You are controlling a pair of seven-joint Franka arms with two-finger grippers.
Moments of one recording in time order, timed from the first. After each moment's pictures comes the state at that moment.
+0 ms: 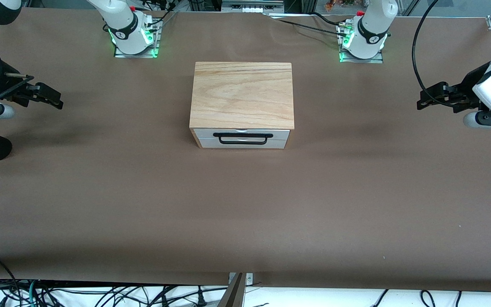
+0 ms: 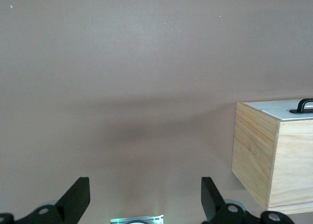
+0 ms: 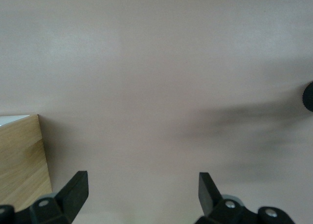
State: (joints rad) left arm -0.03 0.15 -0.02 -1.37 -0.09 1.37 -0.03; right arm 0.03 -0.04 -0.03 -1.77 0.00 1.67 0.06
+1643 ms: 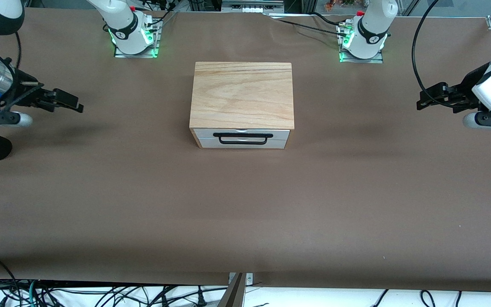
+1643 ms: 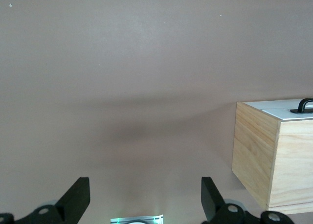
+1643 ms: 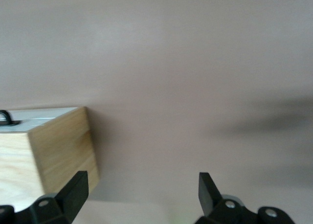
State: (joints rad) left arm -0.03 0.16 -0.02 -1.37 -0.09 1.37 -0.03; right arm 0.03 0.02 -0.02 -1.78 0.24 1.67 0.06
